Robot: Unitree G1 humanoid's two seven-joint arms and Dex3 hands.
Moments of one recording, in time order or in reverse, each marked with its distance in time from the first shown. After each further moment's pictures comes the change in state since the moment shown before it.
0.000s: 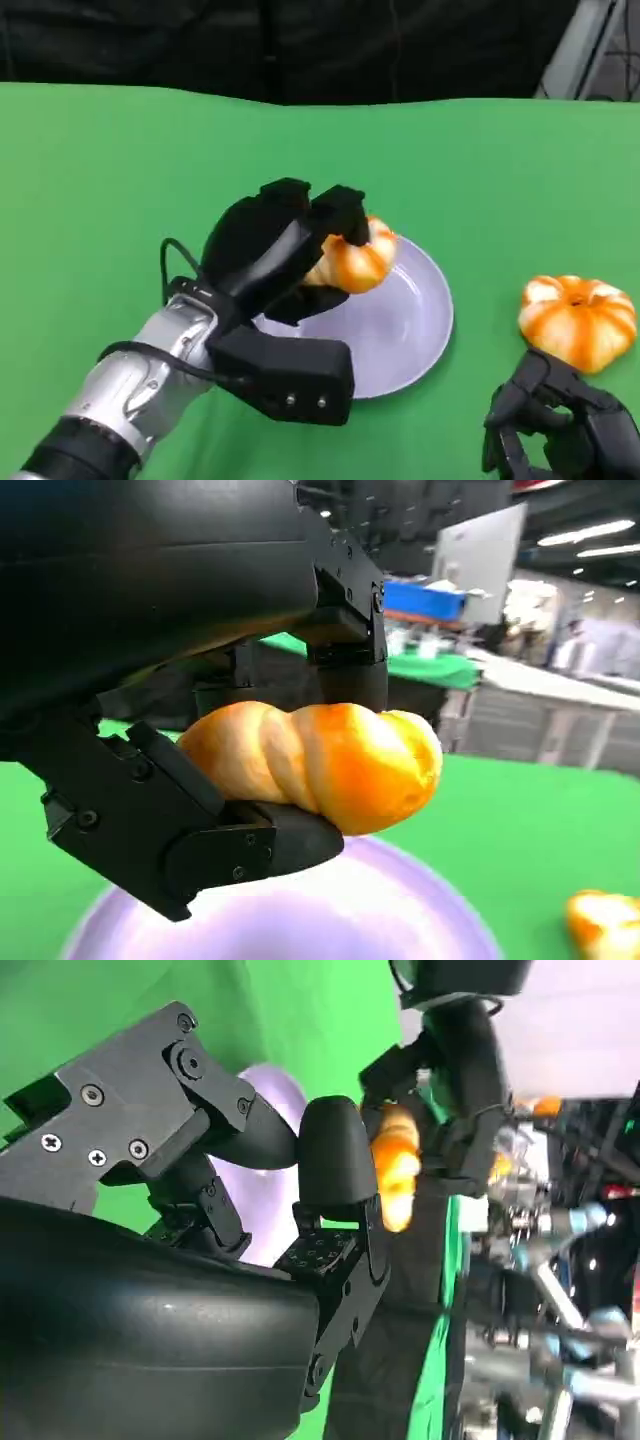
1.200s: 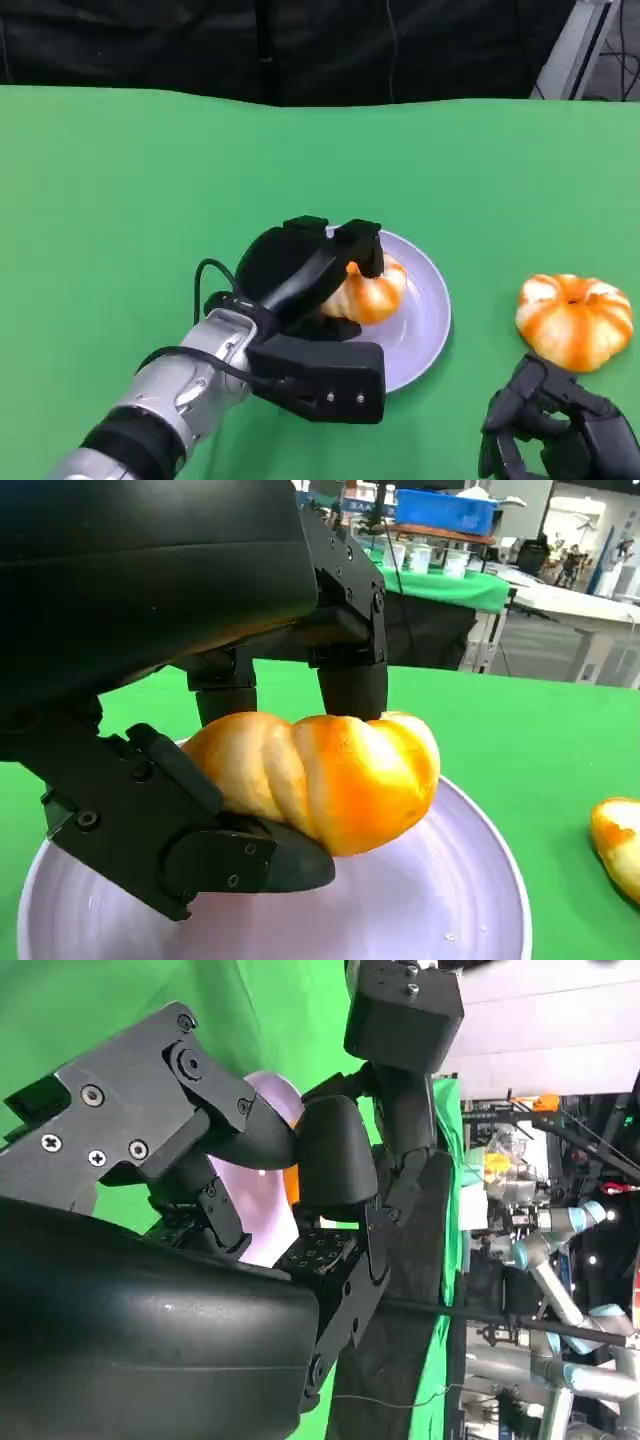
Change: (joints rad) left arm -0.082 -0.103 -0.080 0.259 -0.005 0.039 0.020; right arm 0.017 0.004 0.014 -0.011 -0.002 0.004 -0.011
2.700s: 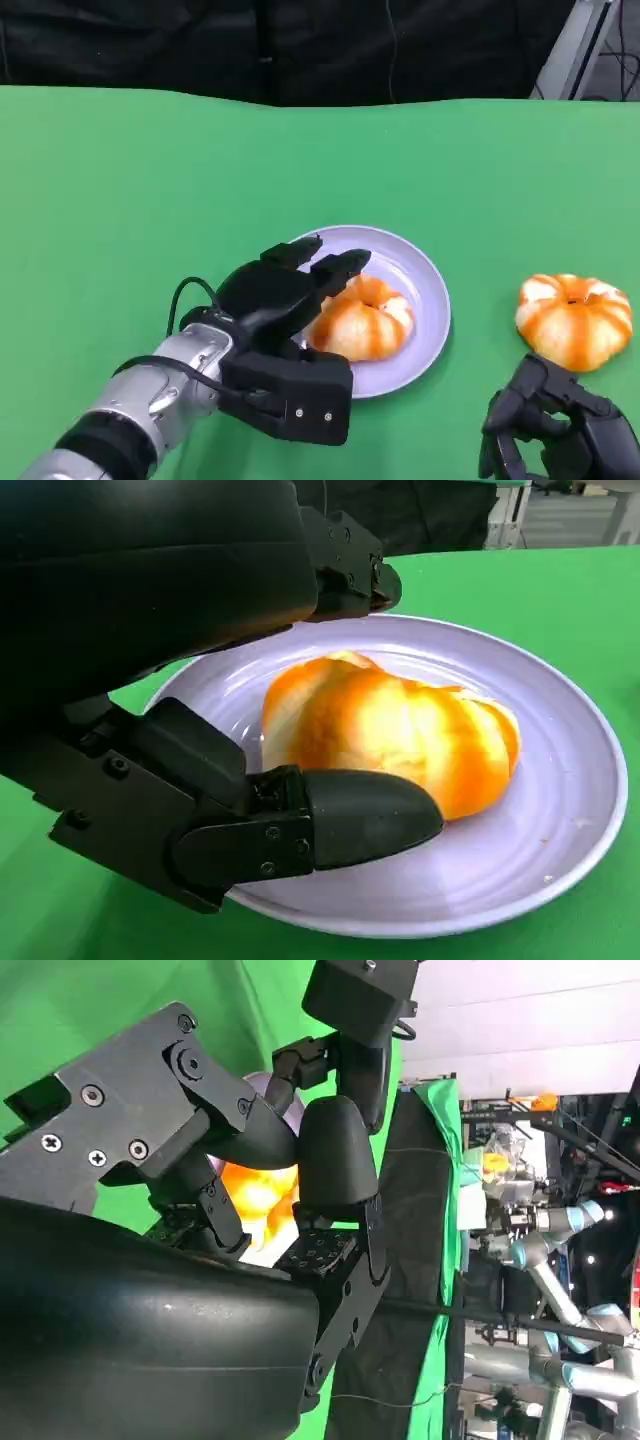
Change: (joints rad) left arm -0.002 0.066 -0.057 0.082 -0.015 -0.036 -0.135; right arm 0.003 0.000 0.001 -0.005 0.002 0.000 0.000
